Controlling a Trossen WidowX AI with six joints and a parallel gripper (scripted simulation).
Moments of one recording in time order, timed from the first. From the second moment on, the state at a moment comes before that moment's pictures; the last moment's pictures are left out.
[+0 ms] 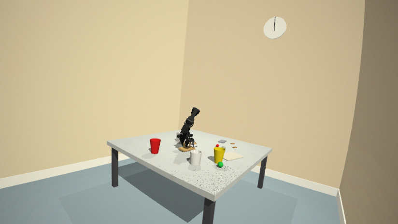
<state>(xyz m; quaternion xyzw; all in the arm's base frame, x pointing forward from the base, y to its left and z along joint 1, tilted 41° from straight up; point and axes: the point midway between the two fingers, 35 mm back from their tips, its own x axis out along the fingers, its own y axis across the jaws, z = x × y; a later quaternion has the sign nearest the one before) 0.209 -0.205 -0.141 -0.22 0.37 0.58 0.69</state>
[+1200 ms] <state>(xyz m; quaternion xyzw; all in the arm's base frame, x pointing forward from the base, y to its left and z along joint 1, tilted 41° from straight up) 0.202 -0.265 -0.077 -0.23 0.37 0.57 0.70</state>
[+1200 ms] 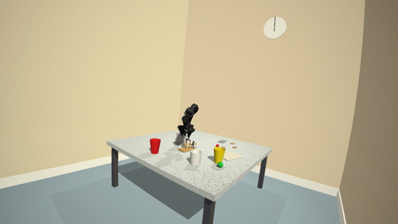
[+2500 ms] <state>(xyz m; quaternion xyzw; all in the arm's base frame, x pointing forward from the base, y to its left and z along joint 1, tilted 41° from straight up) 0.201 -0.259 -0.080 0.18 0.62 0.29 0.71</state>
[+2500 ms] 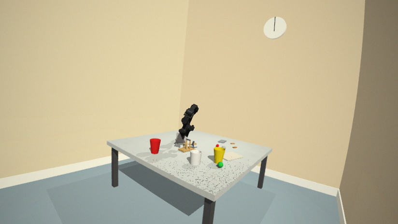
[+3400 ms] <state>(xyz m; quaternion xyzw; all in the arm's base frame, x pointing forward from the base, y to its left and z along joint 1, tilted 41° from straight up) 0.200 -0.260 -0.077 0.48 0.68 -0.02 0.55</state>
